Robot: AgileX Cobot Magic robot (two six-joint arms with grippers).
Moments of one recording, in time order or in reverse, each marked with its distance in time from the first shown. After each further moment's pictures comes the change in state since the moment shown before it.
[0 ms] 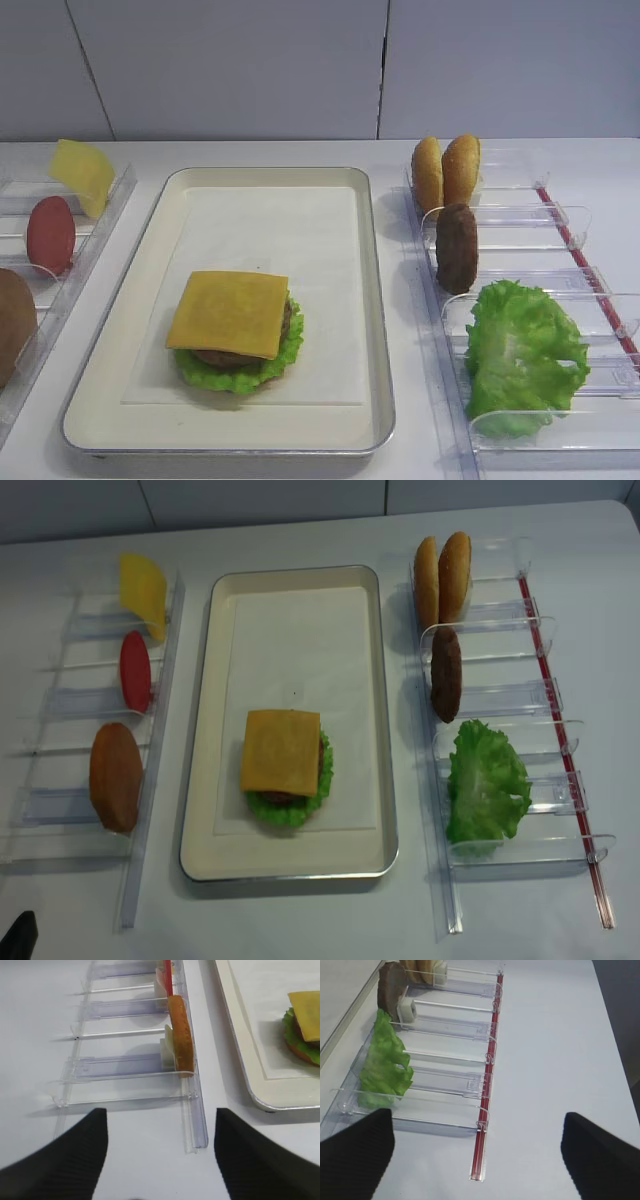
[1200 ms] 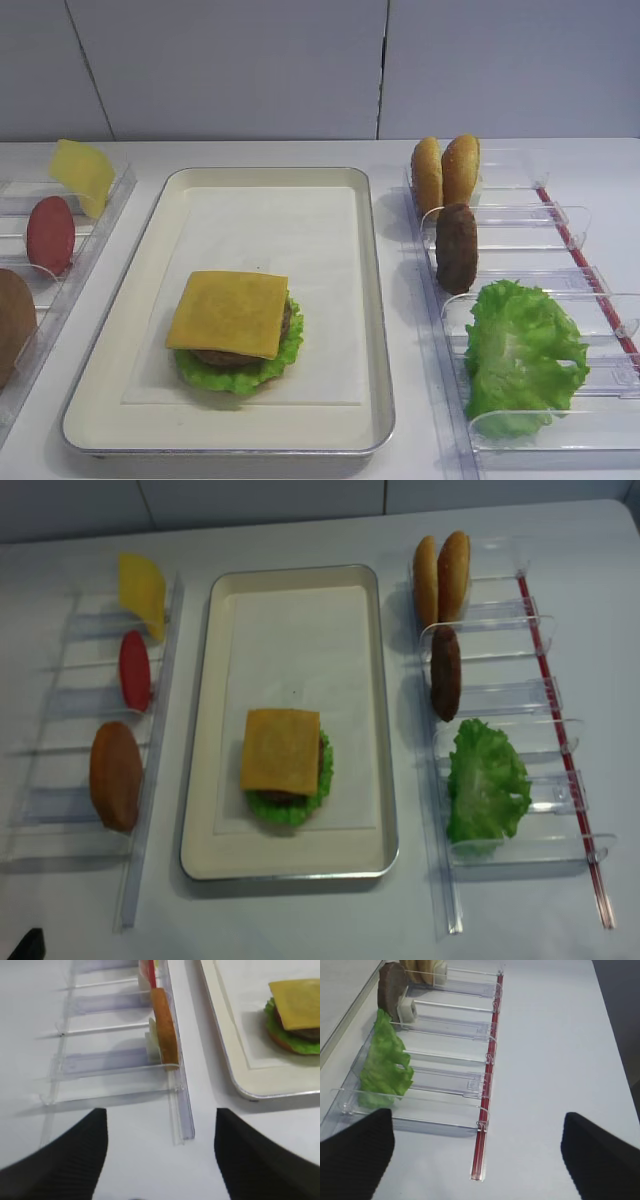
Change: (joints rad) left arm 0.000 0.000 -0.025 -0.046 0.057 0.038; right arm 0.000 0.000 0.000 0.000 0.000 0.000
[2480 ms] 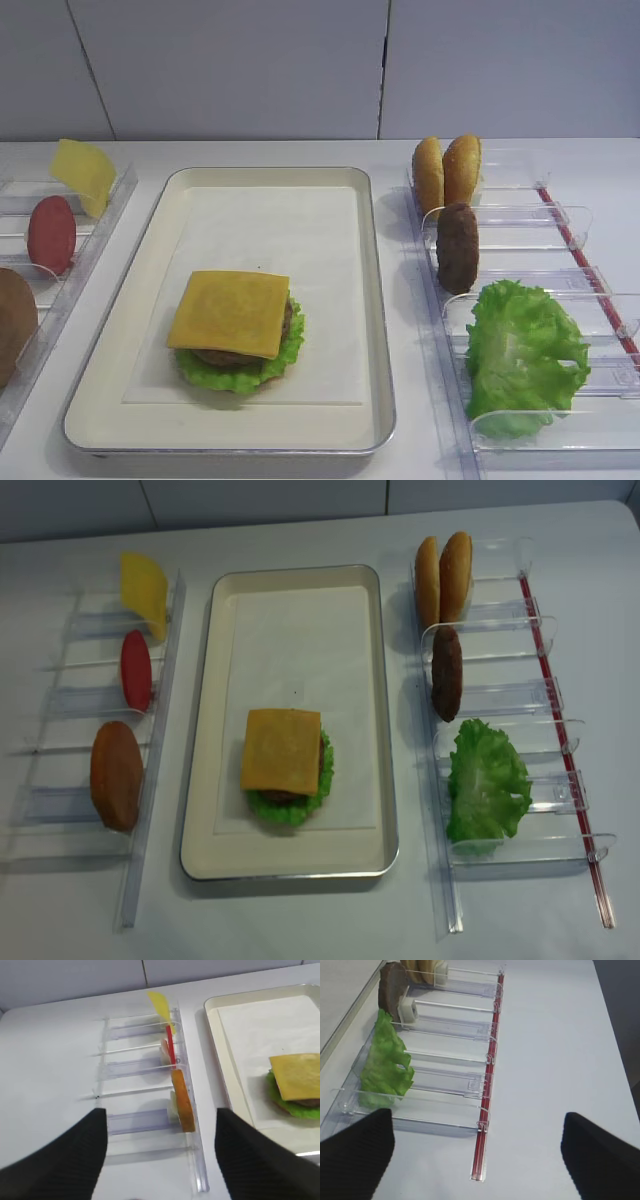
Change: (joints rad) left arm 0.000 0.320 -0.349 0.045 -0.055 0.026; right arm 0.000 0.000 0.000 0.000 0.000 0.000
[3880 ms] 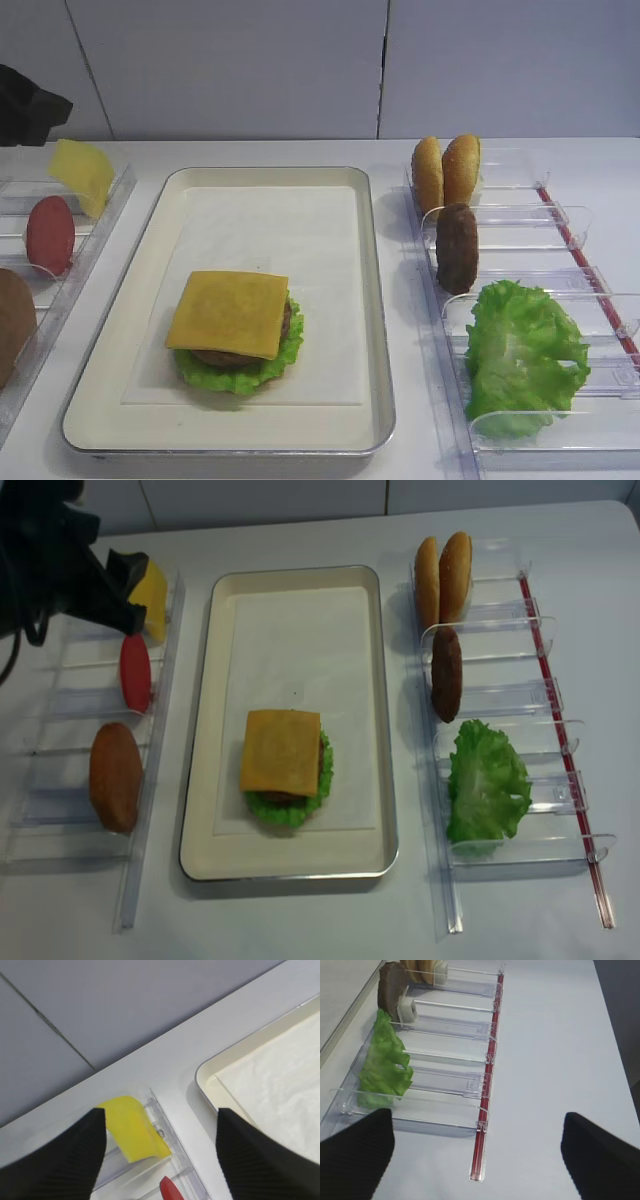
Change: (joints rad) left arm -0.005 1.015 -0.032 -0.936 -0.845 1.279; right arm 0.000 0.000 0.000 0.000 0.000 0.000
